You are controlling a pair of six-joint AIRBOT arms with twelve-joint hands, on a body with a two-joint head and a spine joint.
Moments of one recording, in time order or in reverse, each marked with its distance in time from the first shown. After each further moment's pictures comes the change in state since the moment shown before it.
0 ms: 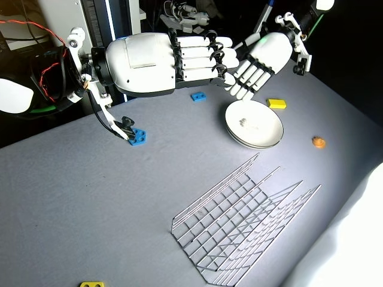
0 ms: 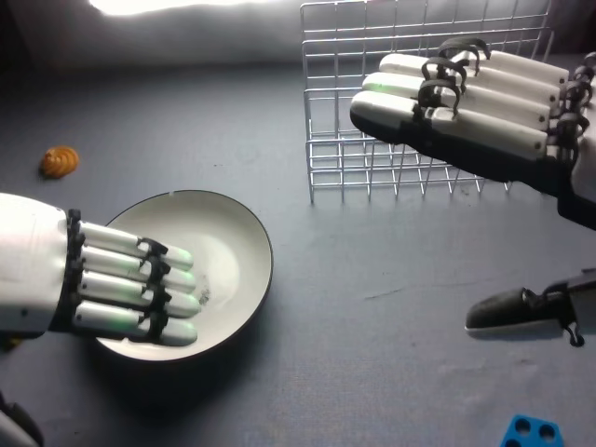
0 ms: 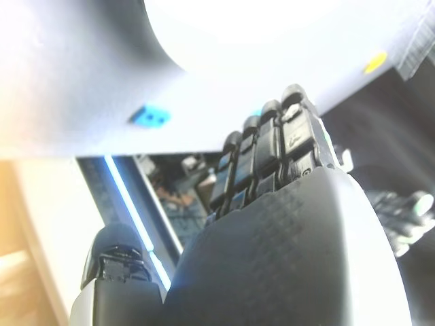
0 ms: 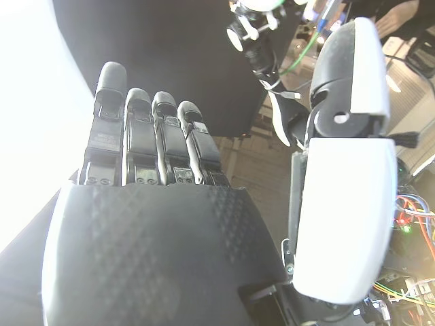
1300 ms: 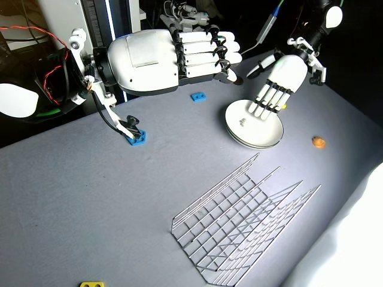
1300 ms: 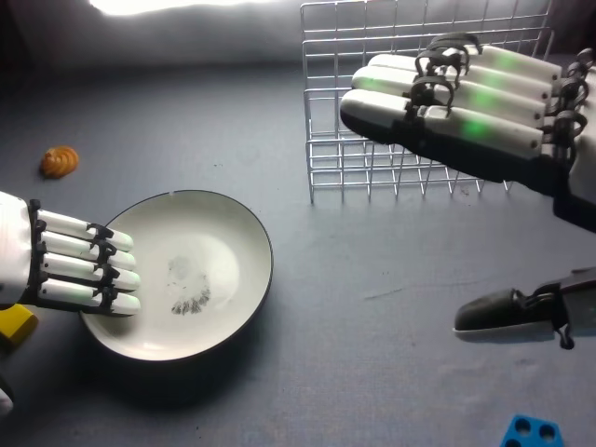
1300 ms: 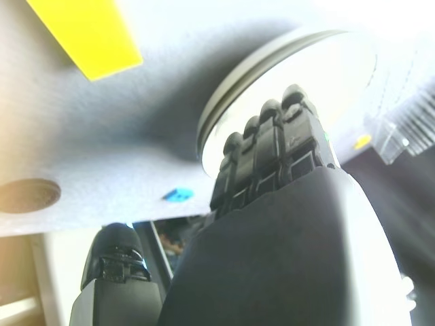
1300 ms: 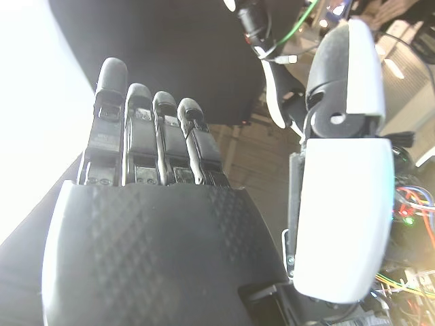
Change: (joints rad) left arm 0.110 -0.117 0.240 -0.028 0.041 0.063; right arm 0.004 -0.031 0.019 -0.026 0.046 0.015
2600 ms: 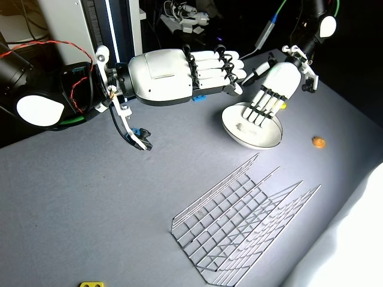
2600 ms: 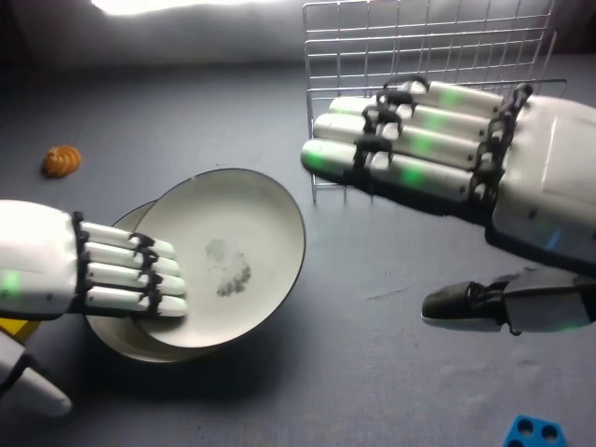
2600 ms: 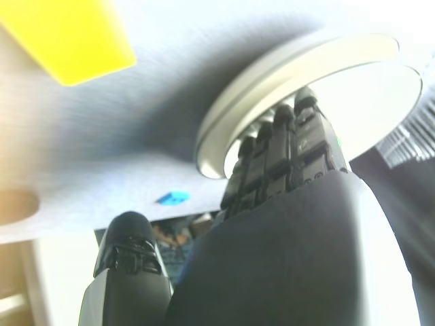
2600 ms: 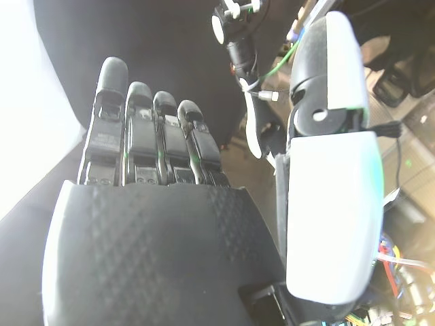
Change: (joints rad) left arm 0.008 -0.080 -0.002 -0.021 0.015 -0.026; right arm 0.014 -0.101 0.057 -0.019 -0.102 -0.209
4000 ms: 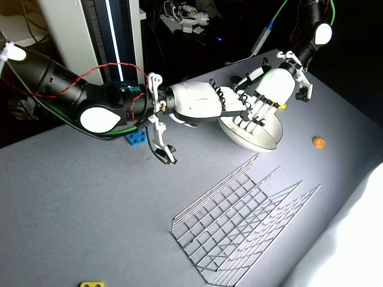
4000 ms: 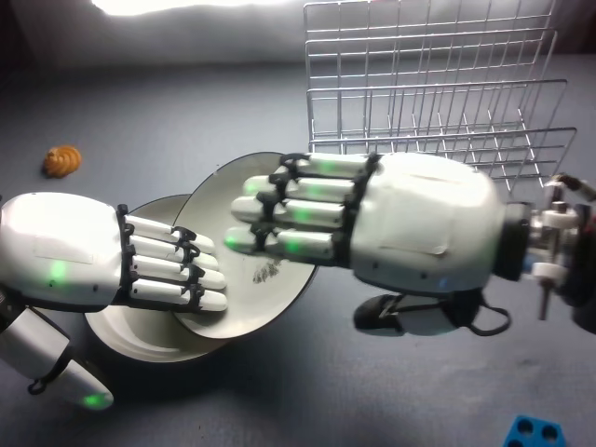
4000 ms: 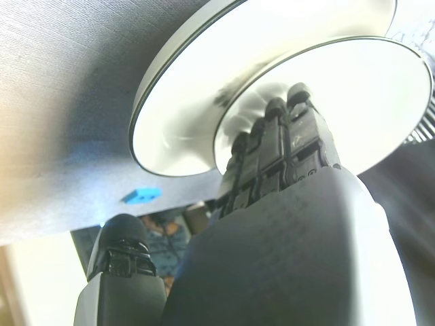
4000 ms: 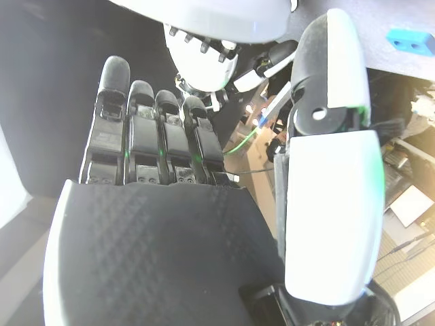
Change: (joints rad) left arm -0.070 -0.042 -0.011 0.018 0.013 -0.030; right arm 0.095 -0.278 0.172 -0.032 -0.305 -0.191
